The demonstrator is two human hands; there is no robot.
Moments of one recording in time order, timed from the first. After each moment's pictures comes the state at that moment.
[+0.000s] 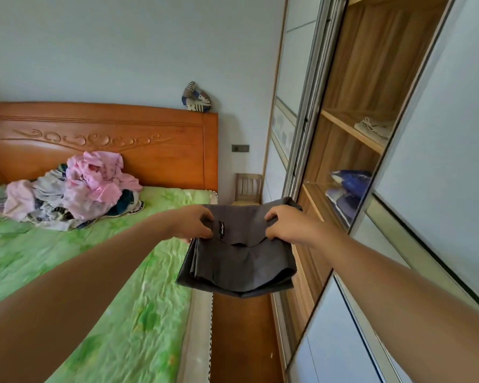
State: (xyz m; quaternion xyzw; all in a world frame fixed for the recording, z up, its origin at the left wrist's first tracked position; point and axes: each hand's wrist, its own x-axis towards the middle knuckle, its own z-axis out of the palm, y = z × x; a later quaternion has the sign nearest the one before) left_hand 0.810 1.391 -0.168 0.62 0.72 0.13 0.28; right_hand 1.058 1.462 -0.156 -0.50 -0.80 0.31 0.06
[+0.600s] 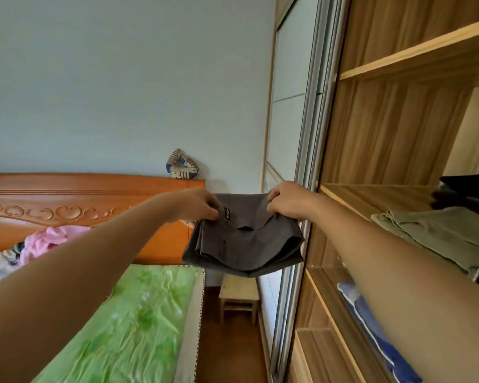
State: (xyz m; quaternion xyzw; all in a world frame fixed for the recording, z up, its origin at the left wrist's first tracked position) left_hand 0.745 1.696 -0.016 0.64 0.70 0.23 0.23; right_hand 0.991 1.755 0.006 -0.50 -0.81 0.24 0.18
